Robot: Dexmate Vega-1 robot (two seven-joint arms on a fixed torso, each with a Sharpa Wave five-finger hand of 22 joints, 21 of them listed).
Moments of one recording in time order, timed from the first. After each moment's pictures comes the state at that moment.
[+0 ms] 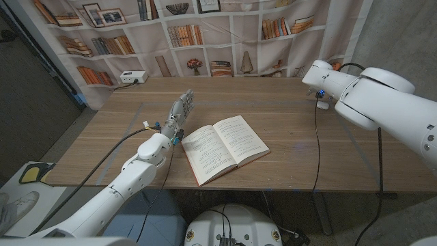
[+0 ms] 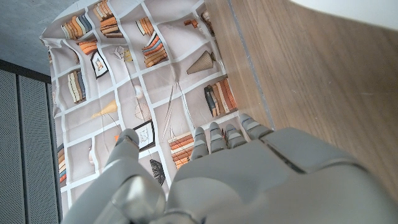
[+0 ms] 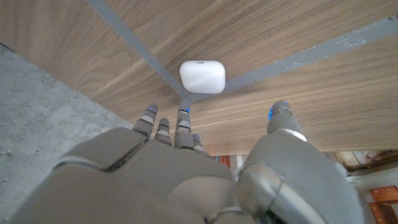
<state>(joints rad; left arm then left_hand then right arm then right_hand) 1.00 0.57 0.39 -1.58 -0.59 -0.22 0.09 0.21 0.03 0.50 -0.15 0.17 0.07 -0.04 0.18 0.18 0.07 -0.01 0.22 0.19 -0.04 -0.04 0.18 0.17 0.04 0.01 0.19 0.17 0.14 -0.28 -1.10 -0.37 0.01 -0.83 0.09 0.52 -0.02 0.28 -0.14 0.21 -0.17 0.11 0.20 0.20 0.25 0.22 0.23 0.28 -0.13 0.21 0.21 0.21 -0.01 0.21 0.18 0.17</state>
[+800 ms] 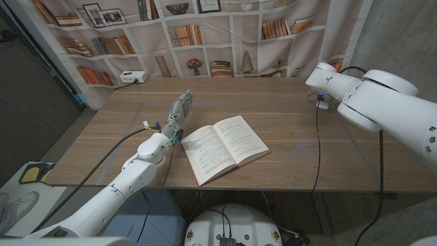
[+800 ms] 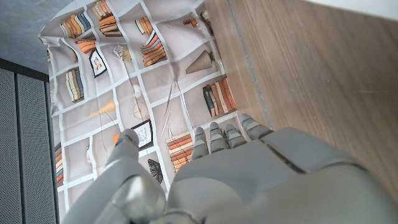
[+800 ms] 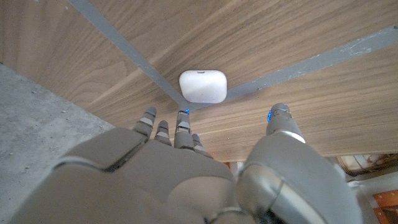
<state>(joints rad) 0.98 0.56 0.39 -1.54 -0.60 -0.23 0.07 0.21 0.03 0.49 -0.15 0.17 0.07 -0.04 0.18 0.18 0.07 -0.01 0.22 0.19 -0.04 -0.04 0.18 0.17 0.04 0.01 0.19 0.17 0.12 -0.30 -1.09 -0.36 0.04 -0.78 0.10 0.50 -0.01 0.28 -0.13 0.21 -0.17 0.11 0.20 0.20 0.23 0.22 0.23 0.29 -0.17 0.21 0.20 0.21 -0.05 0.22 0.18 0.17</state>
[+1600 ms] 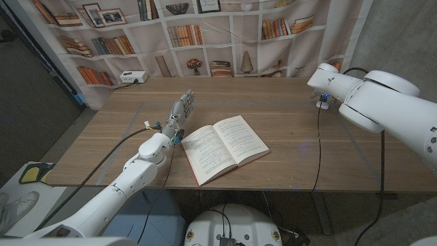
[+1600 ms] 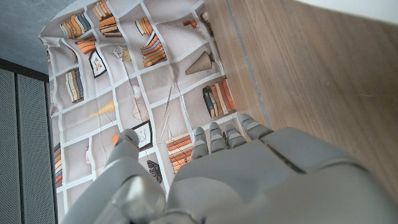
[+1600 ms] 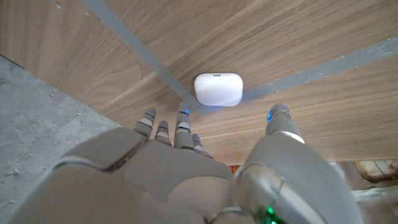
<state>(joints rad) 0.98 0.55 0.40 -1.53 -0.60 -0.24 0.06 0.21 0.03 0.49 -0.15 0.17 0.07 -0.04 0.18 0.18 0.07 -0.01 0.22 0.19 -0.04 -0.04 0.18 0.17 0.04 0.01 0.19 0.17 0.12 -0.31 -1.10 -0.36 0.04 -0.81 0.10 0.49 0.00 0.28 -0.13 0.20 -0.17 0.11 0.20 0.20 0.22 0.22 0.22 0.29 -0.17 0.21 0.20 0.21 -0.07 0.21 0.18 0.17</state>
